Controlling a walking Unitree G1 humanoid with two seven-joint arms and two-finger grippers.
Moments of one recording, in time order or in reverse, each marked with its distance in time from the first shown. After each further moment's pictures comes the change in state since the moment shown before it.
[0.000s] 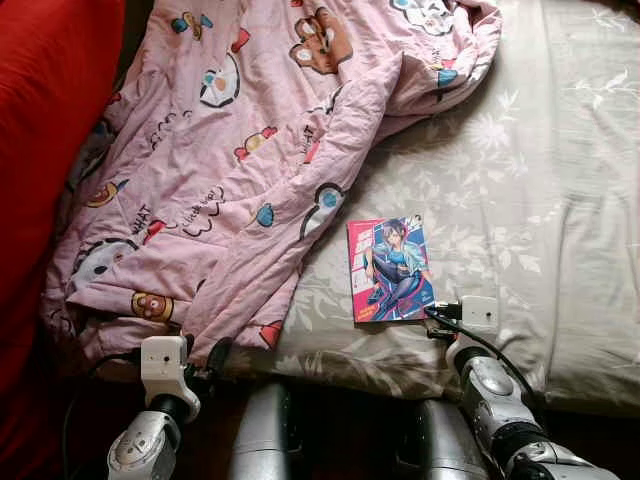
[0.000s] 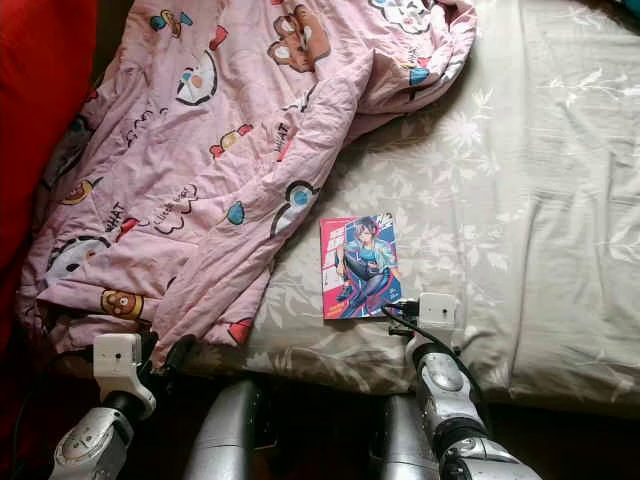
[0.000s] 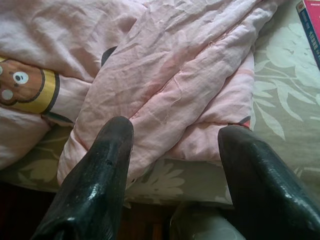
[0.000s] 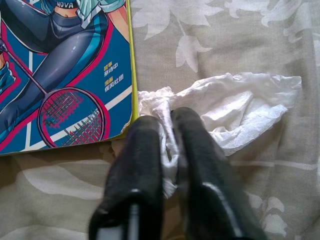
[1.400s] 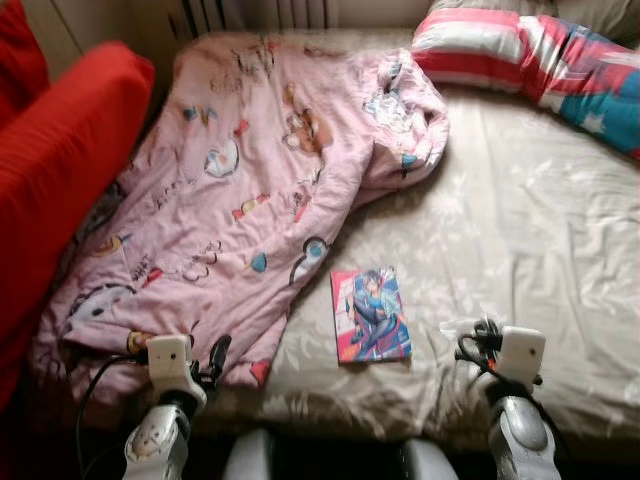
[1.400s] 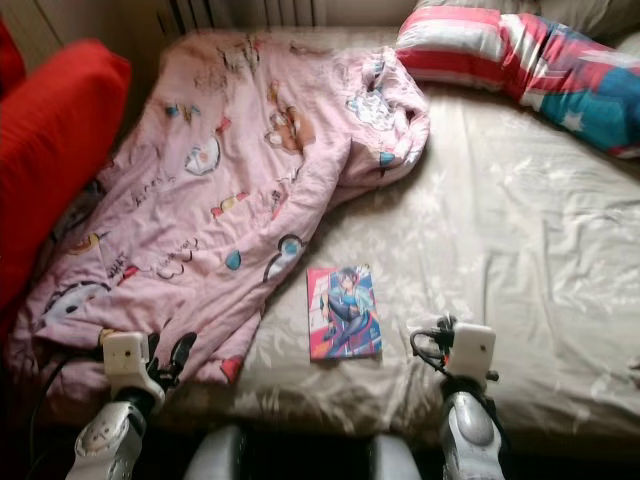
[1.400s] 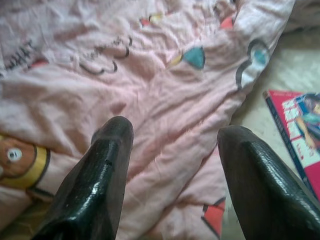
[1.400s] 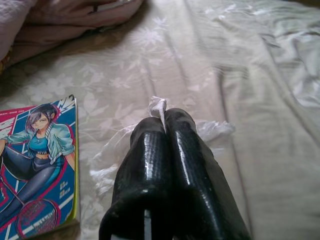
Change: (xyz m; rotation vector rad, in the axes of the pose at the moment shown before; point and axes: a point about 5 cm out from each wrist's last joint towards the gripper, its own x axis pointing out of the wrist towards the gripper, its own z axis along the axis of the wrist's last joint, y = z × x) left arm 0.025 0.004 -0.021 -0.032 -0.007 0.080; right arm -0.043 -0.036 -0.034 0.045 -0.189 -0.107
